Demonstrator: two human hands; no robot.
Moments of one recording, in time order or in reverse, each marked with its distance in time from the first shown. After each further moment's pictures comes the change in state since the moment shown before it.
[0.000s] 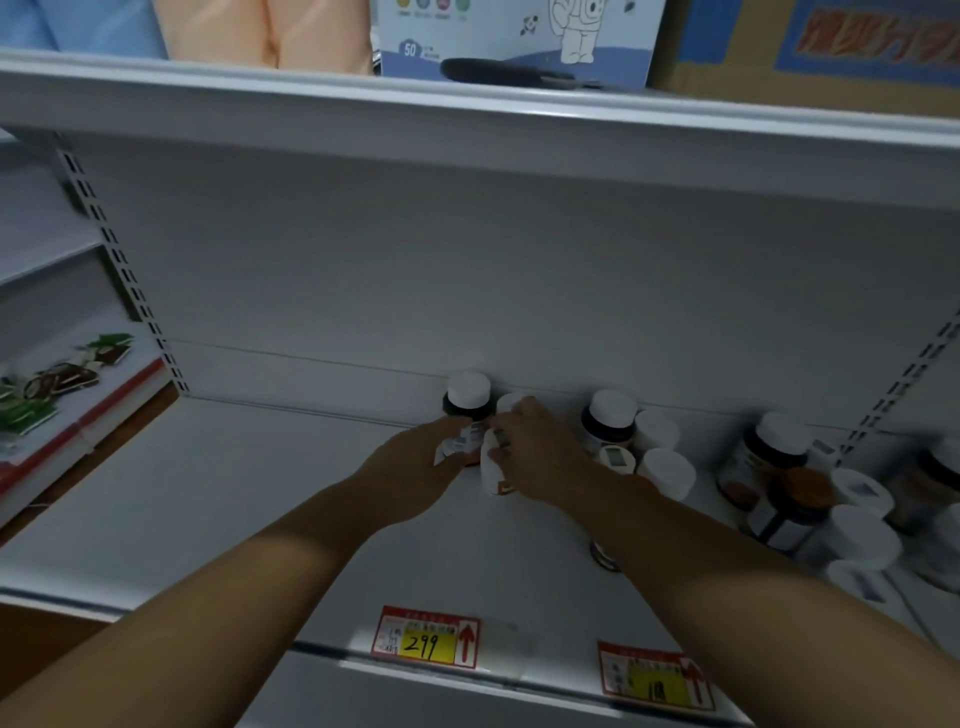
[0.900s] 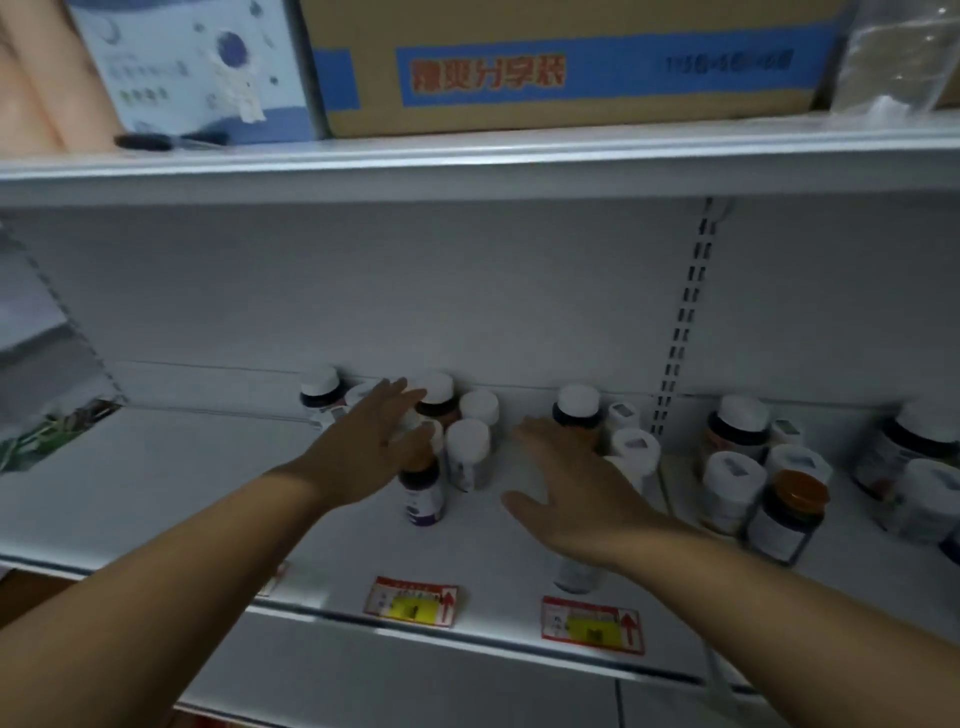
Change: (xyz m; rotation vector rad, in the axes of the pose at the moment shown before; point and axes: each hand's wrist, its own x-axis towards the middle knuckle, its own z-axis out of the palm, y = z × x) left_hand -0.005 0.180 0.089 0.233 0.057 -0.049; right_hand -0.207 0.166 -0.126 0.221 -0.003 -0.135
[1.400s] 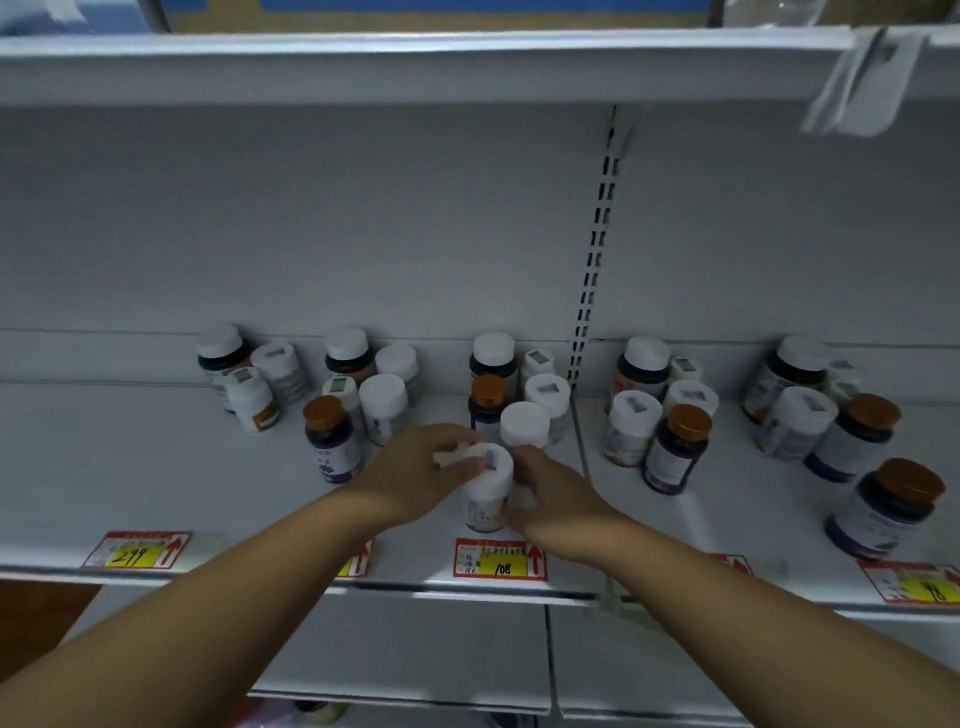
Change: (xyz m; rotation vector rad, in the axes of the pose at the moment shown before) left_hand -0.003 0.087 0.110 -0.338 -0.178 0.033; right_hand -0.060 0.061 0.011 0.296 -0.111 0.336
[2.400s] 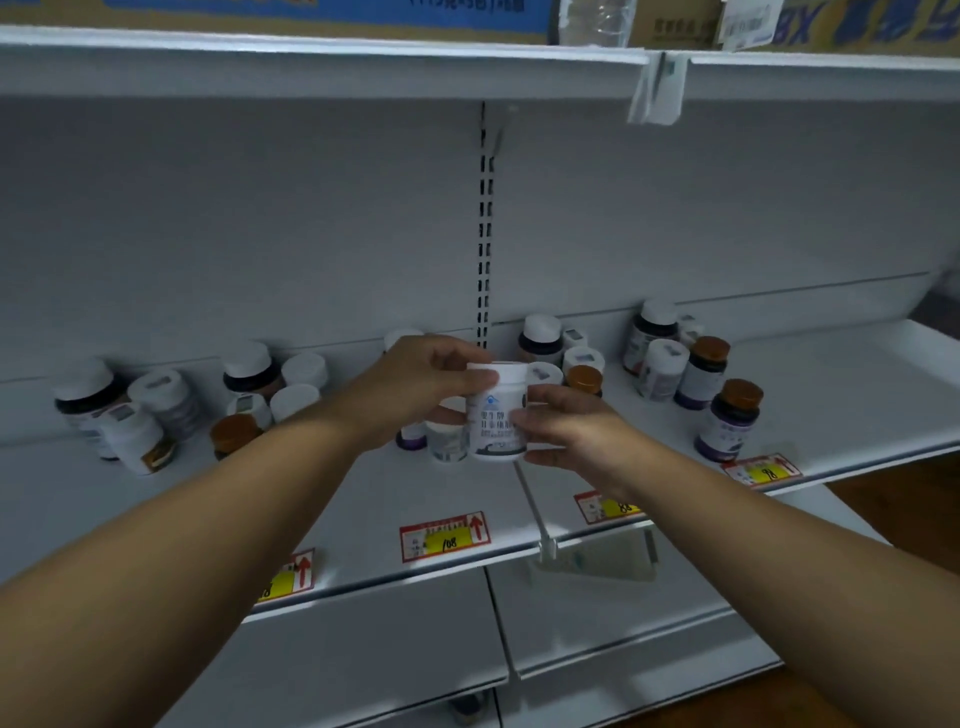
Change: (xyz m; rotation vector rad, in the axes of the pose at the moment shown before) left_hand 0.025 0.092 -0.015 -0.487 -0.289 0.118; right_hand -0.054 0.002 -0.056 0.735 0.253 0.115
